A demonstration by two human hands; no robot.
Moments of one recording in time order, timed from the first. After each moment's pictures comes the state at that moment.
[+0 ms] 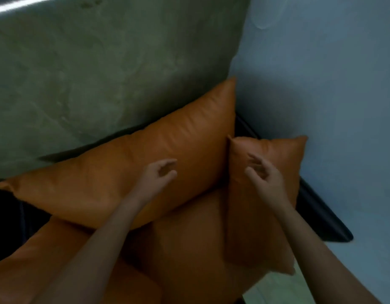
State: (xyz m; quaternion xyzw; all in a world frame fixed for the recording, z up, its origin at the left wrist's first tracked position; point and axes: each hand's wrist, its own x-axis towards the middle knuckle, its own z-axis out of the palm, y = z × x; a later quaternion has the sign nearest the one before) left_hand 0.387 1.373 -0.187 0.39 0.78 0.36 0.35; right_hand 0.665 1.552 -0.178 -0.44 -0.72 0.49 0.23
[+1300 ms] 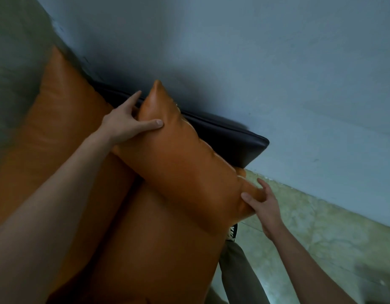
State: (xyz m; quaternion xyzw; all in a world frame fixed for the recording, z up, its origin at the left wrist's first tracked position) left_hand 0.556 1.616 -0.196 0.61 0.72 0.06 0.33; right_hand 0.938 1.408 -0.349 -0.73 -0.30 0.53 0.31
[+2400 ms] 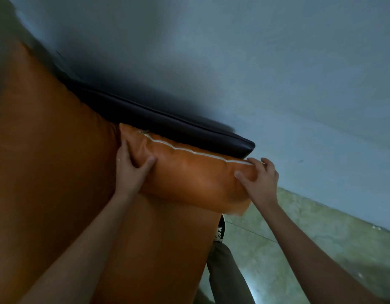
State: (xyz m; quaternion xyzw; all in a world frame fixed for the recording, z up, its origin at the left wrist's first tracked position) left_hand 0.600 1.522 -0.329 0.48 0.74 0.30 0.37; right_hand 0.960 1.476 -0.328 -0.79 -0.50 0.29 0.19
